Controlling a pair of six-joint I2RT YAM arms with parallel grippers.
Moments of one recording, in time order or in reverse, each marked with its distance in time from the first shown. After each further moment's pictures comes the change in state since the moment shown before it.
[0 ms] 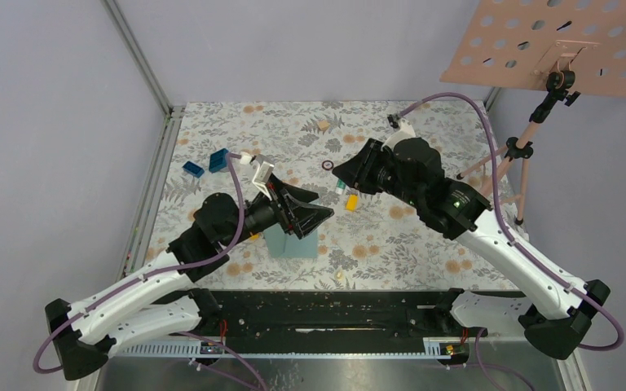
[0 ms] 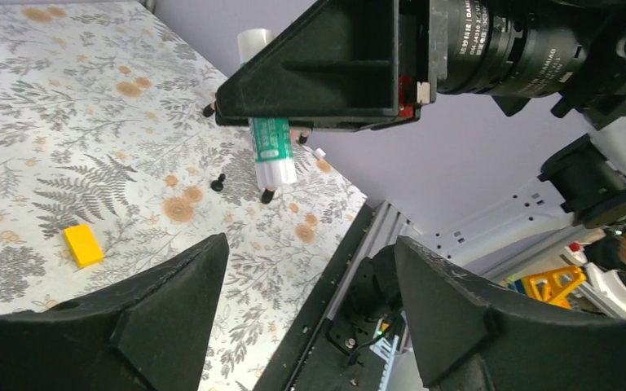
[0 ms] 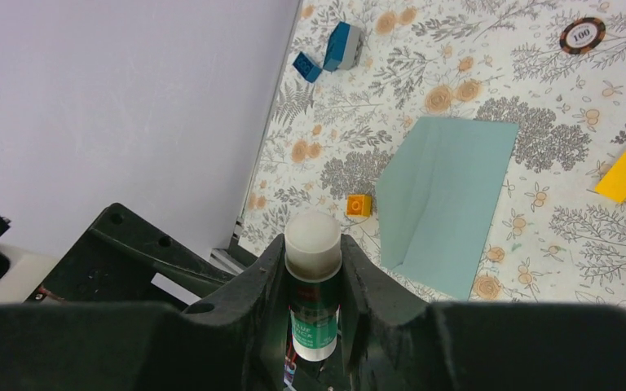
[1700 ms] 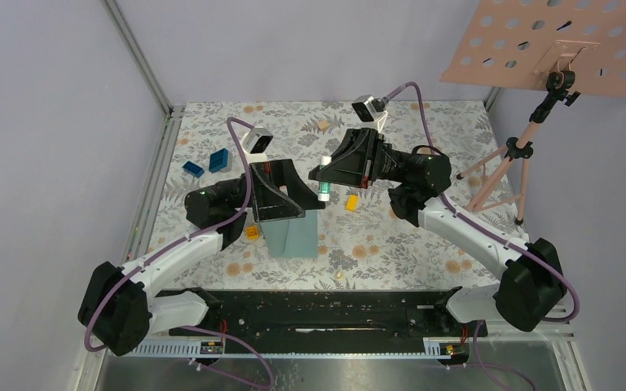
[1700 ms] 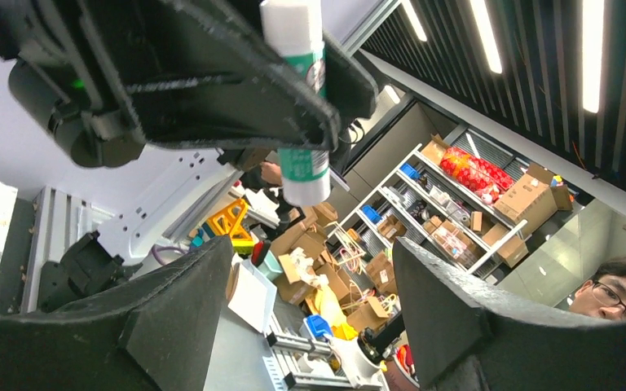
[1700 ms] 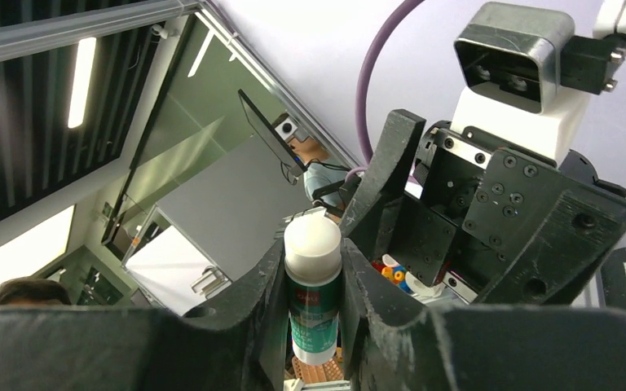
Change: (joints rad) left arm 0.311 0.348 -0.055 1.228 0.797 -1.113; right arm -0.121 0.220 -0.250 1.625 -0.928 0.730
